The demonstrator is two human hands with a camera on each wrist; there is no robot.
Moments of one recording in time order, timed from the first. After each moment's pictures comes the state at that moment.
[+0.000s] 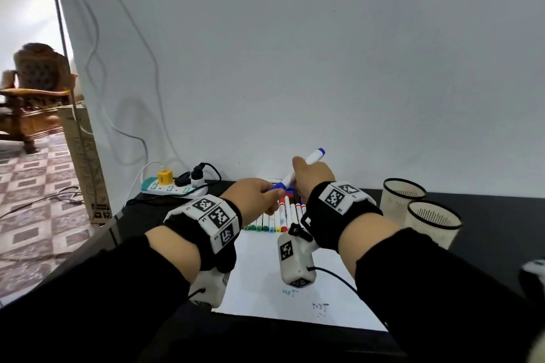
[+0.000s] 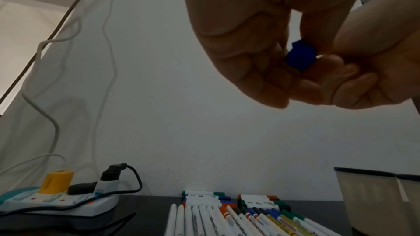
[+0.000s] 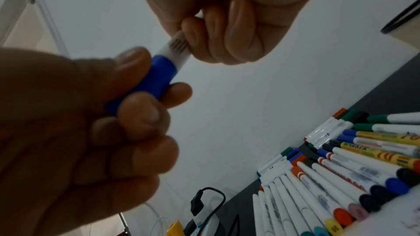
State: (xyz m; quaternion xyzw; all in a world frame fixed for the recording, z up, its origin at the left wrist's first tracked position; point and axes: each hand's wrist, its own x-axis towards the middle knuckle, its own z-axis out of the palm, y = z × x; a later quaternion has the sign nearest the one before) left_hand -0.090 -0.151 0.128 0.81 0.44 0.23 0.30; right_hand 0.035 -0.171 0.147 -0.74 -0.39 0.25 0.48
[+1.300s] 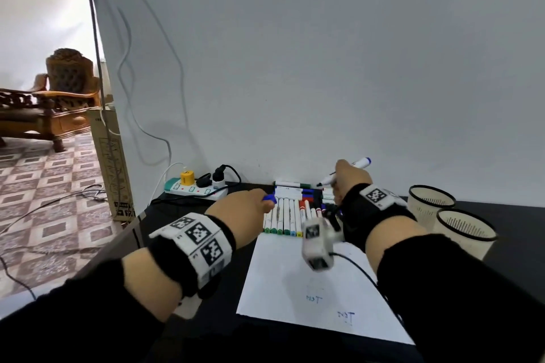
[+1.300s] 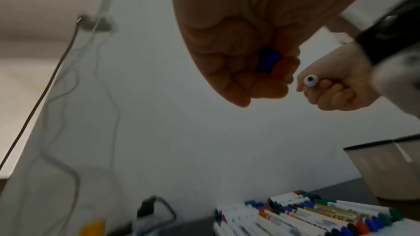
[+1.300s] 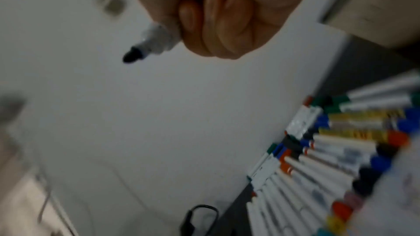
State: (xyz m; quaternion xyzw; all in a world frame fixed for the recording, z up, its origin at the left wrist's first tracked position) left_hand -0.138 -0.163 0.131 0.86 0.50 0.09 0.01; right_hand 0.053 -0.155 0.138 -0.70 -0.28 0.31 0.57
